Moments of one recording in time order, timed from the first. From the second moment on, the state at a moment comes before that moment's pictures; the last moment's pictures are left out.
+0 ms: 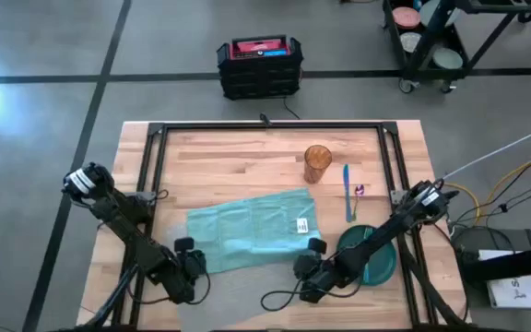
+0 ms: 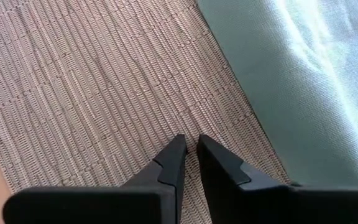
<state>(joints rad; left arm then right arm) -0.88 1.60 0.77 -0.55 -0.23 -0.99 0.60 1.93 1.12 -0.33 0.37 0.76</state>
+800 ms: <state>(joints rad) -0.94 1.54 0.87 -0.57 -0.13 -1.19 0.60 1.93 1.12 -0.34 0.37 0.80</state>
